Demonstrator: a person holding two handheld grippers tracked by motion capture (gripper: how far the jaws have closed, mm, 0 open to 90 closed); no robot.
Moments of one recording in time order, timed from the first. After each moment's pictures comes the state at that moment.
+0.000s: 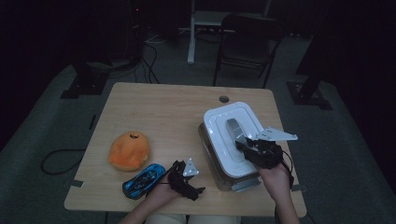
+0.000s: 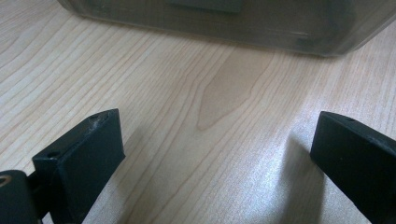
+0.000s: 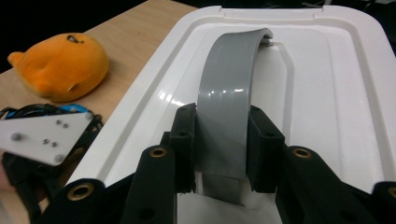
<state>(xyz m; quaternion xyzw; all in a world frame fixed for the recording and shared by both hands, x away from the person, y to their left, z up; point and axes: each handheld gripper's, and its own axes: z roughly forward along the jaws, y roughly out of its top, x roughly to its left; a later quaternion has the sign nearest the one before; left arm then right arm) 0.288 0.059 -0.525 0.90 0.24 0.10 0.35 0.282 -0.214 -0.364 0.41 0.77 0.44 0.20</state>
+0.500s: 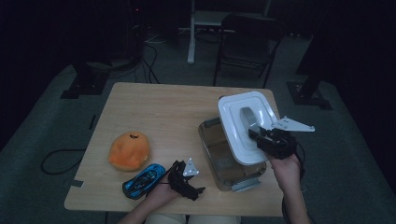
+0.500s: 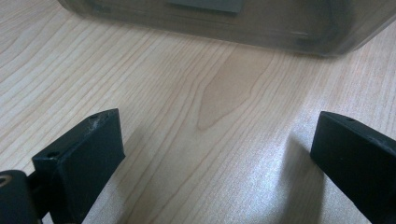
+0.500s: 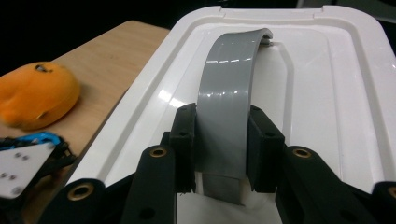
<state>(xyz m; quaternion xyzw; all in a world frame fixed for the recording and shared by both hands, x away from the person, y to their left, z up) 0.288 0.059 -0.525 0.90 0.24 0.10 0.35 0.298 -0.246 -0.346 0.44 0.74 0.46 0.23</state>
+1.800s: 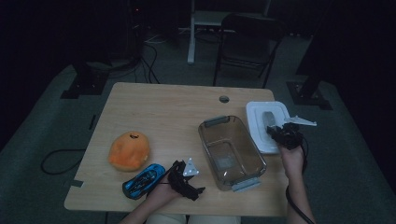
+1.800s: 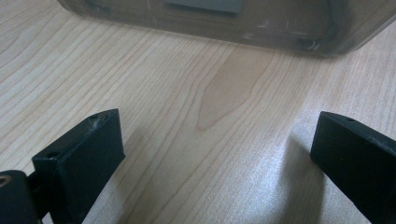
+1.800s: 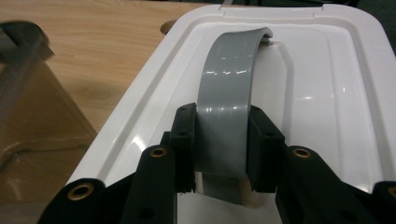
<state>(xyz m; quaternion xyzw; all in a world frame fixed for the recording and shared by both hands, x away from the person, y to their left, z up) 0.288 0.059 -0.525 0.90 0.24 0.10 0.35 0.383 -0.329 -0.444 0.55 0.70 0.40 0.23</state>
